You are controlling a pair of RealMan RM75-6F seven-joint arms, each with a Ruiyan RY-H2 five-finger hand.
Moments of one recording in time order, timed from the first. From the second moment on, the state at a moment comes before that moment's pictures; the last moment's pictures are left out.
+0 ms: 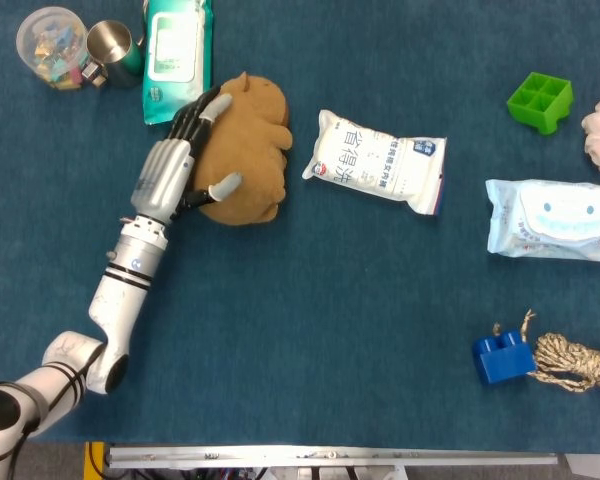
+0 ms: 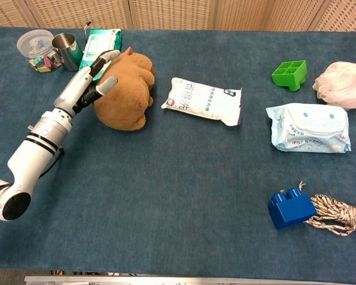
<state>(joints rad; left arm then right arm) -0.61 -2.01 -0.12 -0.65 1.47 1.21 -0.75 0.08 -0.95 0.11 -1.79 -1.41 1.49 -0.12</state>
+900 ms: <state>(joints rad) -0.65 -2.01 -0.17 -0.71 1.48 1.27 -0.72 0.08 -0.95 0.11 -1.78 -1.40 1.47 -0.12</state>
